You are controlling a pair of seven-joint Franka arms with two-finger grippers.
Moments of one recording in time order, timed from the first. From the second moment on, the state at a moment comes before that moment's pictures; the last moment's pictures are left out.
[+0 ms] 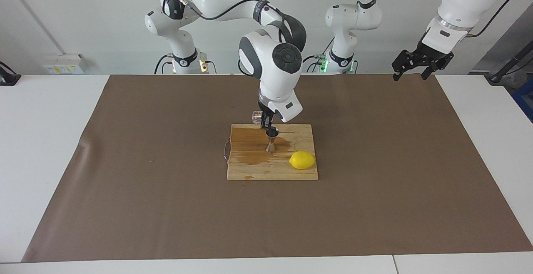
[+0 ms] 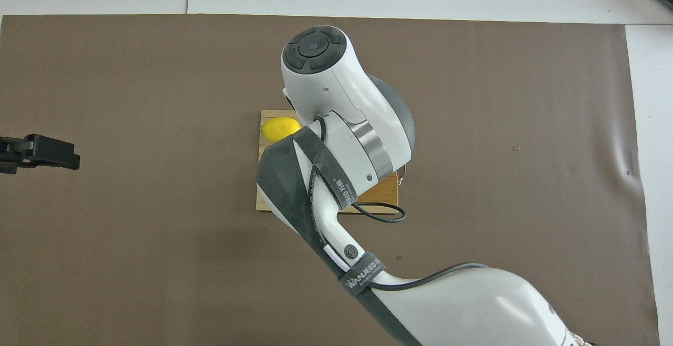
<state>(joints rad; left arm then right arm) -0.12 -0.10 0.08 -1.68 -0.02 1.54 -0.04 0.68 0.66 -0.14 -1.01 0.09 1.41 -0.85</state>
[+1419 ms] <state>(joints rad) -0.12 -0.10 0.08 -1.68 -0.02 1.54 -0.04 0.70 0.67 -0.14 -1.01 0.04 1.38 -0.86</state>
